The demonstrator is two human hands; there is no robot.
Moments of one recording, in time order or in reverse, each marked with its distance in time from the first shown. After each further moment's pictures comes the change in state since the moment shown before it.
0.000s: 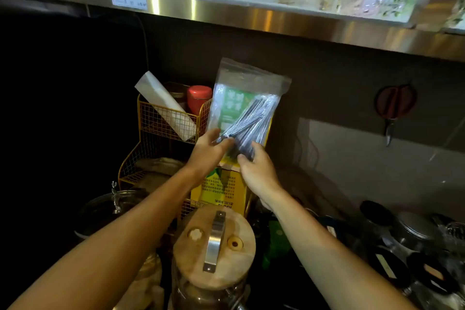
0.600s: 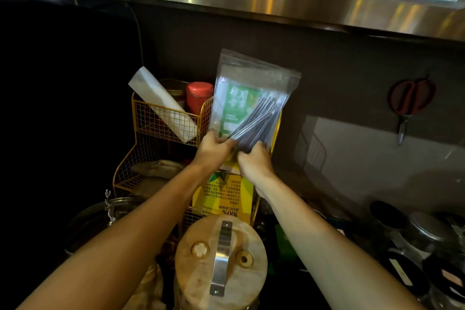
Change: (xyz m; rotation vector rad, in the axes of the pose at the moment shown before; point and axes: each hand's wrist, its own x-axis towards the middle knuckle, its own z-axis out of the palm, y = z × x) left_hand 0.042 -0.016 0.005 -0.015 0.020 -0.099; right_hand 0.060 0.010 0.029 -0.063 0.072 0.132
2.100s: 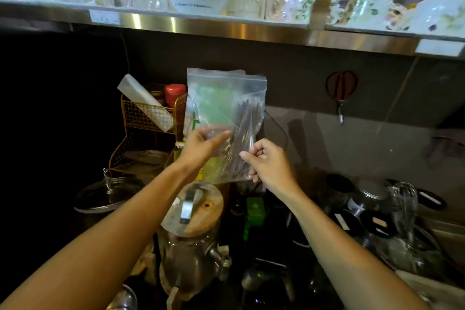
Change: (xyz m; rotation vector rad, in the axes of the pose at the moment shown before) left_hand -0.138 0.047 0.036 -0.157 -0.117 0.138; right_hand -0.128 0.057 -0.128 0.252 0.018 -0.329
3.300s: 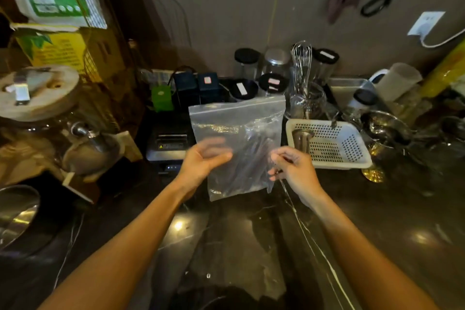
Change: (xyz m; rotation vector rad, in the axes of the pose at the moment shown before) left_hand -0.242 -0.204 0.228 0.037 -0.373 -0.292; right_hand -0.315 0.210 -0.255 0.098 0.175 0.452
